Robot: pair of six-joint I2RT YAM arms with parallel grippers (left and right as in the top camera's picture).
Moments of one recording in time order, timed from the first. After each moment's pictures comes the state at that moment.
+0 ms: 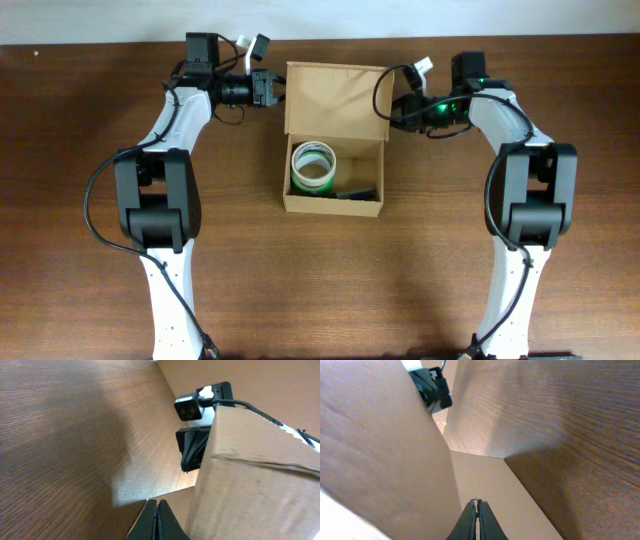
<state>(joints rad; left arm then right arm) -0.05 2.43 1.95 -0.40 1.28 -0.13 -0.02 2.36 1.82 -0.74 -1.28 -0.03</state>
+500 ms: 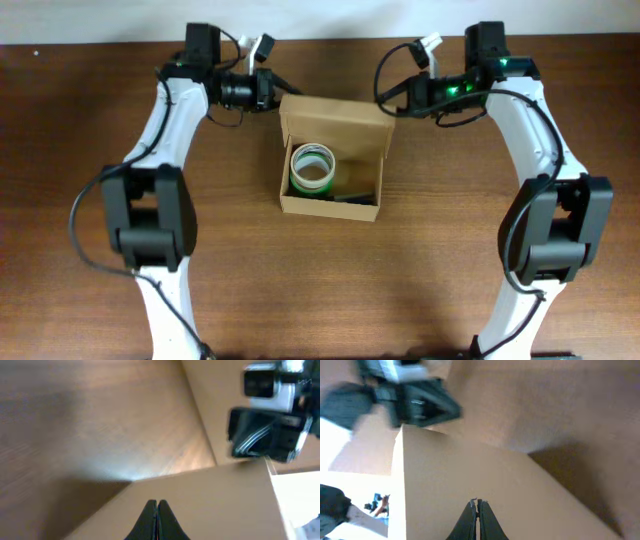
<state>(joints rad) -0.08 2.24 1.95 -0.78 1.12 -0.04 0.02 2.10 1.83 -0.94 -1.11 -0.03</state>
